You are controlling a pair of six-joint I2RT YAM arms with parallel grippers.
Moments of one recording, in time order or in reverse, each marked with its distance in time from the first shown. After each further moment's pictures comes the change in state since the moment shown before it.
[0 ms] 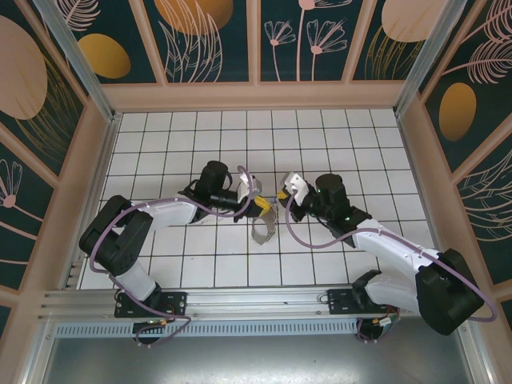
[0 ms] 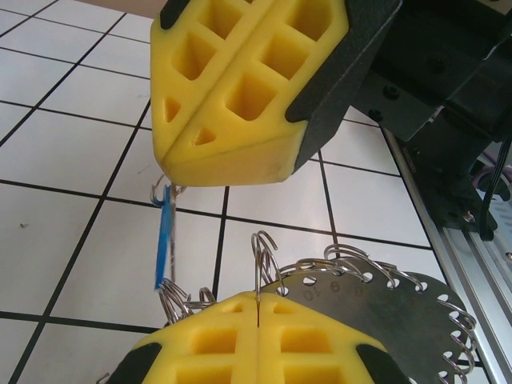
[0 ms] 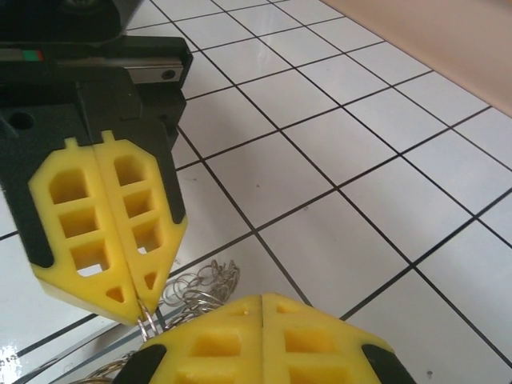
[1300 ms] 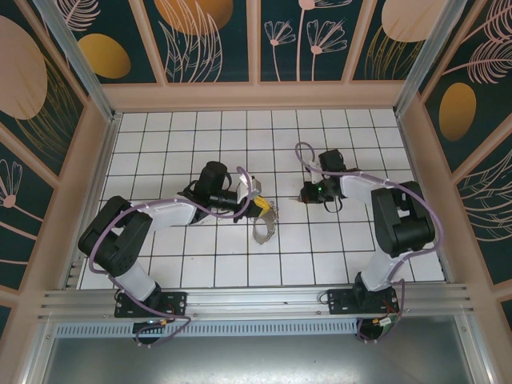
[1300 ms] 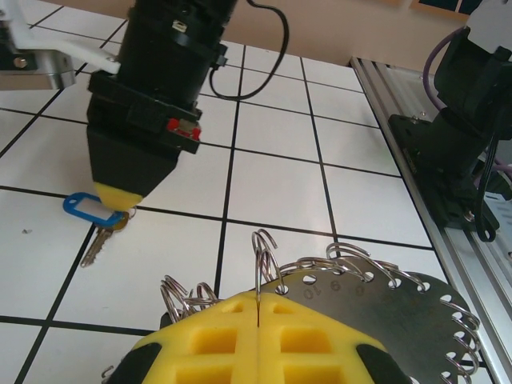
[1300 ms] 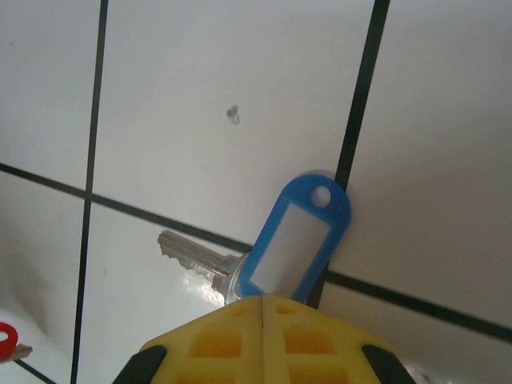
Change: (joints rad) left arm 0.000 -0.008 -0.009 0.009 0.000 0.009; right arm -0.311 0.594 0.400 -0.522 0.005 0.454
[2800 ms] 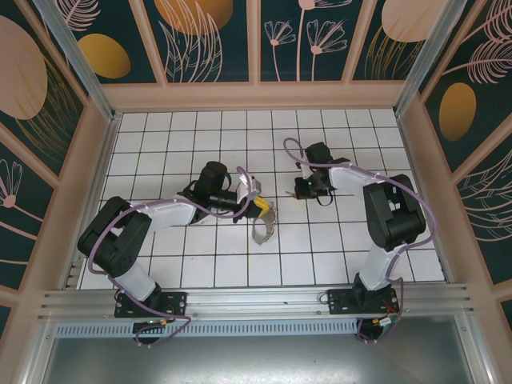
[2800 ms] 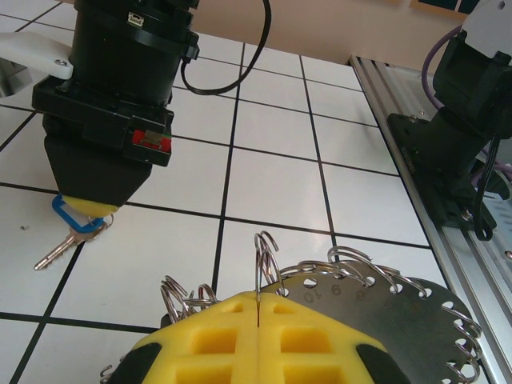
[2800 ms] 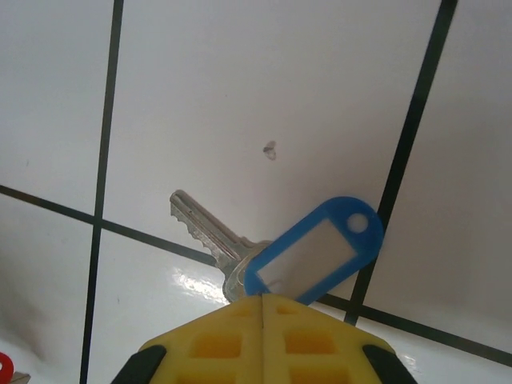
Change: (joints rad) left arm 0.000 -0.006 0.000 -0.012 -0.001 0.000; right arm 0.086 0.054 0.142 -0.144 0.134 0.003
